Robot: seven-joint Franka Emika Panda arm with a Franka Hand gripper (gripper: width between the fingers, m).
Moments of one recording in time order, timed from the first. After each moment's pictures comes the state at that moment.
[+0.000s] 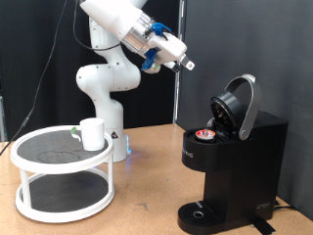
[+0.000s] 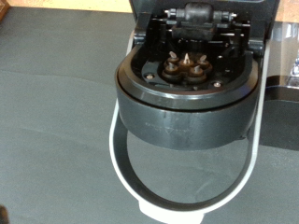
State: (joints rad) arm 0.06 -0.34 -0.22 -2.28 0.94 1.96 1.88
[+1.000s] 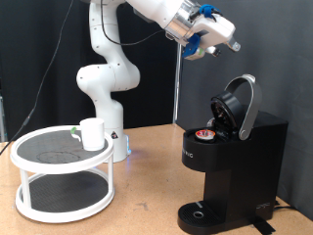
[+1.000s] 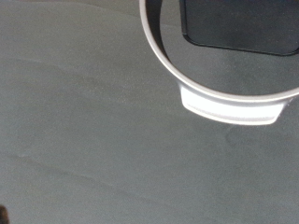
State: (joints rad) arm 0.14 -0.27 -0.10 -2.15 1.06 2.04 1.97
